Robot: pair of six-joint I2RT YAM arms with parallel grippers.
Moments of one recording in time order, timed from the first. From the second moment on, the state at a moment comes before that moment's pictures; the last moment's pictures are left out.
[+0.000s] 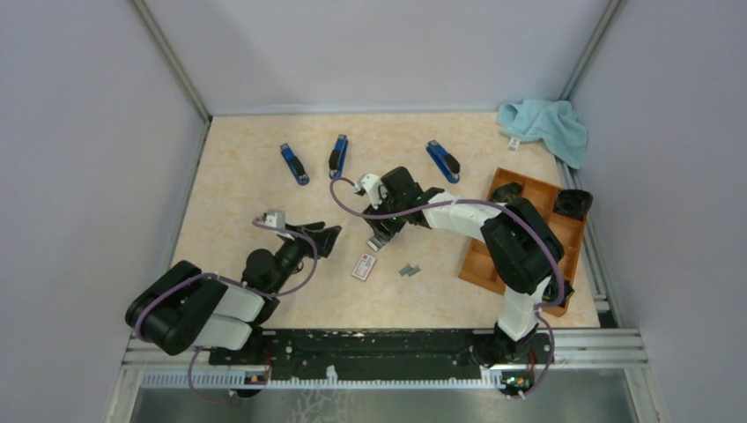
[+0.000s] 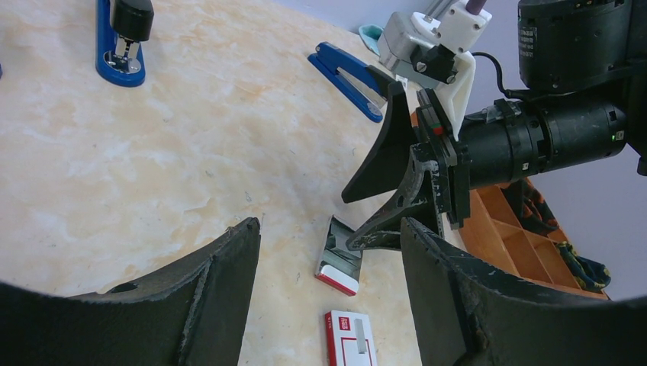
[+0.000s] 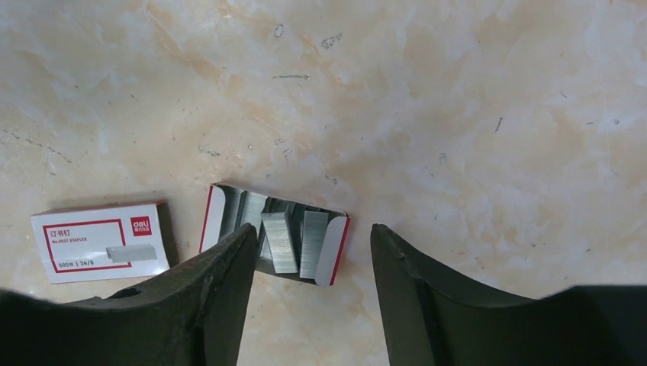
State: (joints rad) left arm -0.54 1.37 0.01 1.45 0.01 -0.59; right arm 0.70 1.80 1.13 -0.22 -0.21 -0.24
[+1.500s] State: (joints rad) left arm -0.54 1.37 0.01 1.47 0.01 -0.59; right arm 0.65 1.83 1.13 -0.23 -0.27 -0.21
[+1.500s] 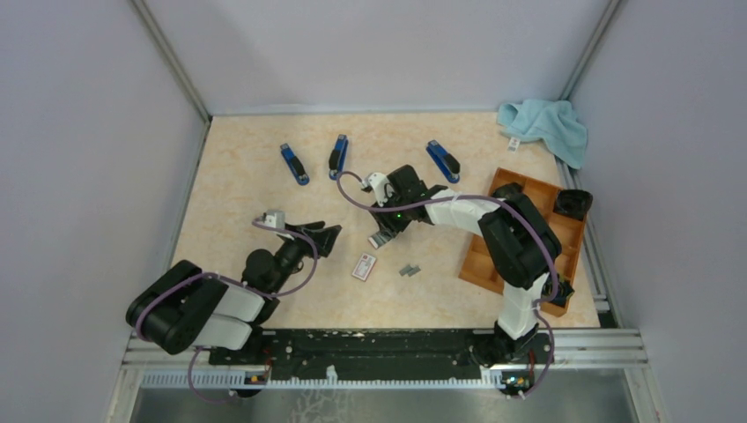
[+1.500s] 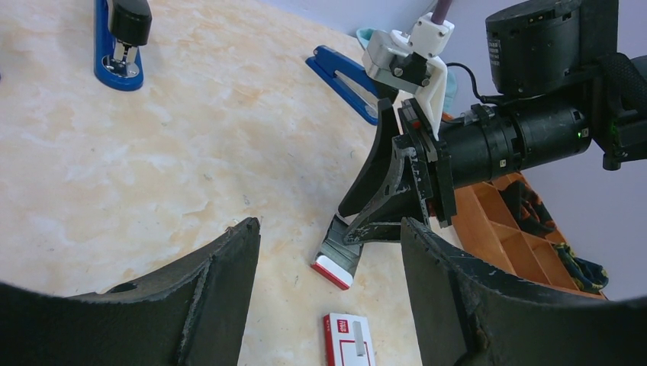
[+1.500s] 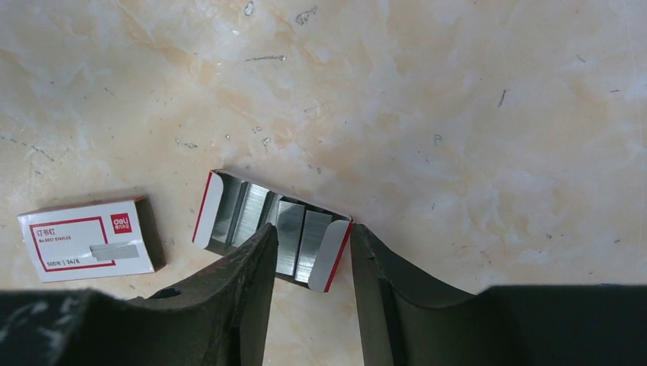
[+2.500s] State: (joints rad) left arm -0.45 1.50 0.45 0.63 0.35 -0.59; right arm 0.55 1.64 1.06 -0.23 -0.51 -0.27
